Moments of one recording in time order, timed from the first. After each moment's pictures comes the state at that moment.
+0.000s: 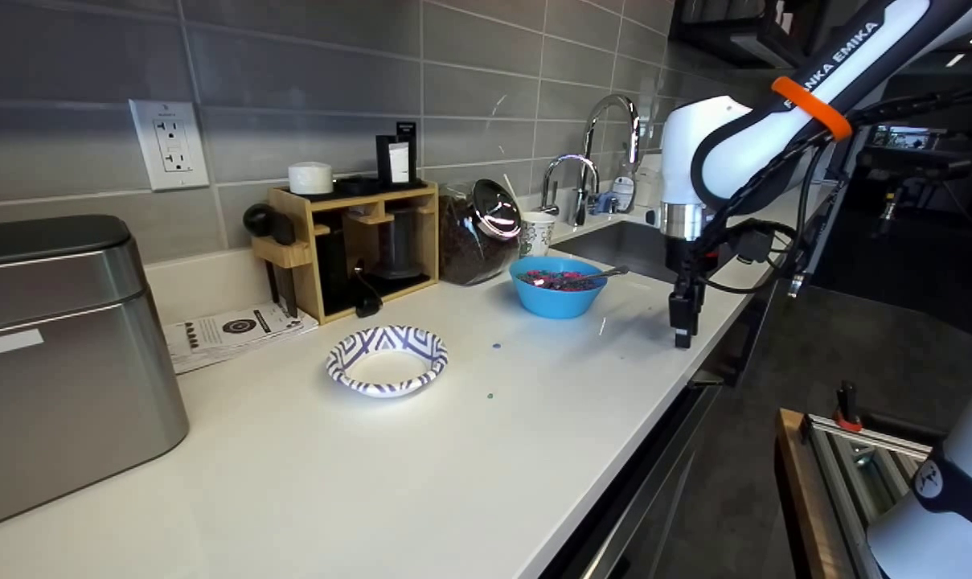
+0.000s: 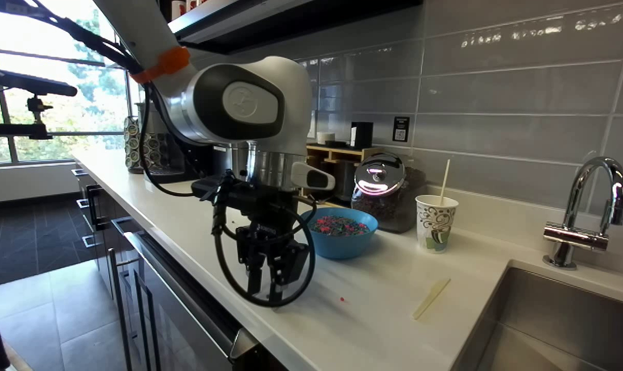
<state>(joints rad) -0.31 -0.22 -0.26 -2.74 -0.25 2.39 -0.22</state>
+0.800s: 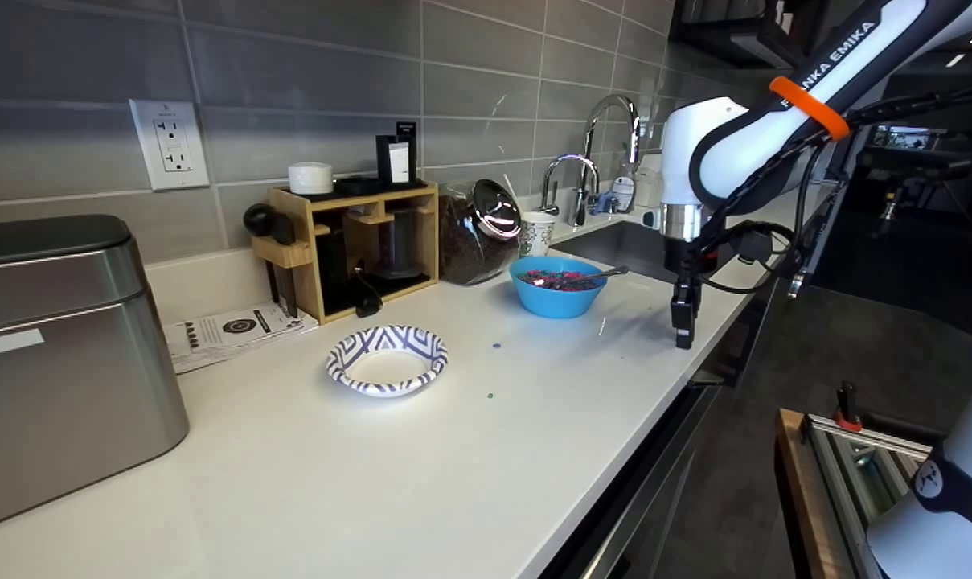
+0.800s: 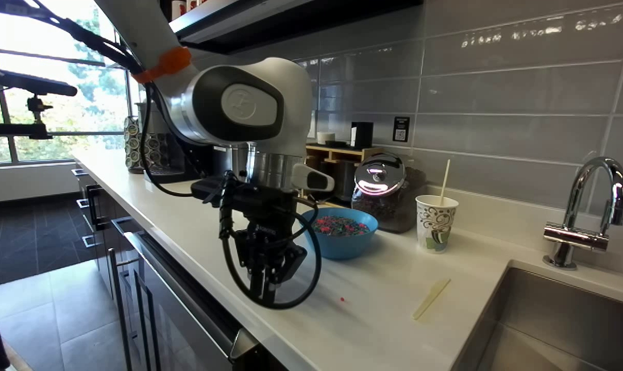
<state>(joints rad) -0.29 -0.21 -0.27 -2.74 -0.22 2.39 -0.29</state>
